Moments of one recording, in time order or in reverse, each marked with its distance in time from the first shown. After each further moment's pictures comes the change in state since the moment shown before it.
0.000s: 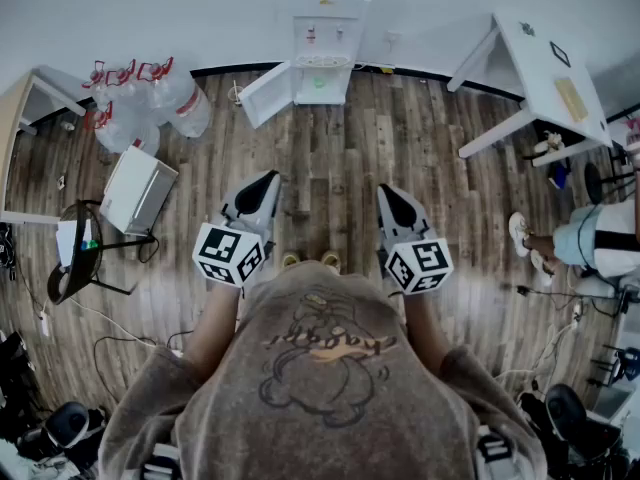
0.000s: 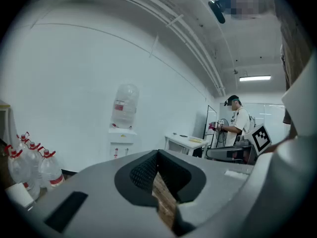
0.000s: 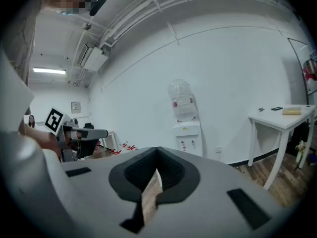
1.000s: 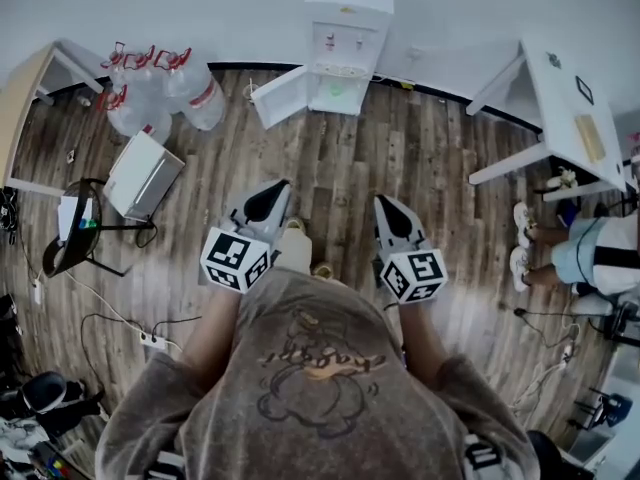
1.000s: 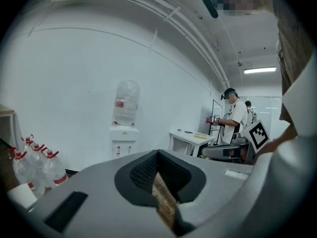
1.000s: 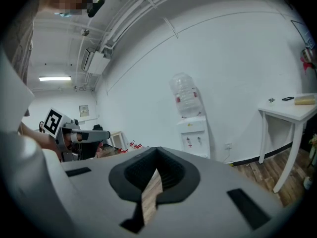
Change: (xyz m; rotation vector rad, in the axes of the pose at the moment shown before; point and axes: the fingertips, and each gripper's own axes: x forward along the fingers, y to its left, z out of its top) left arm 0.044 -0.017 -0.018 0.026 0.030 0.057; right arm 0.029 -0.039 -0.013 0.032 0.025 0.099
